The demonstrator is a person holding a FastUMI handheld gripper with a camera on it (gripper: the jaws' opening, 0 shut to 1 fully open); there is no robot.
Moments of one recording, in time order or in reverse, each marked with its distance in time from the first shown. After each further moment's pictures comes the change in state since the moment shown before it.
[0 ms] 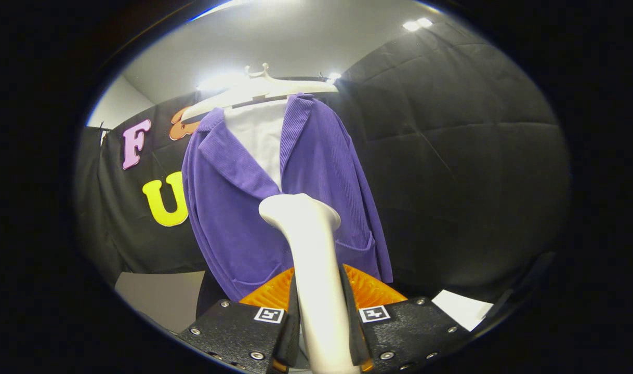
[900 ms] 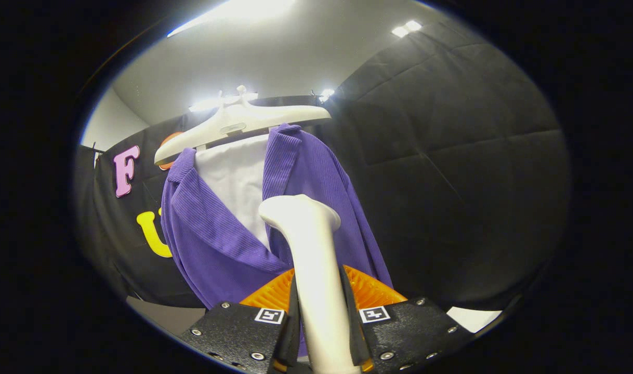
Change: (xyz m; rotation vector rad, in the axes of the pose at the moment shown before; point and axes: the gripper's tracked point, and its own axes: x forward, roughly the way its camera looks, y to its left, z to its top) arm 0.056 -0.001 0.087 0.055 -0.136 0.003
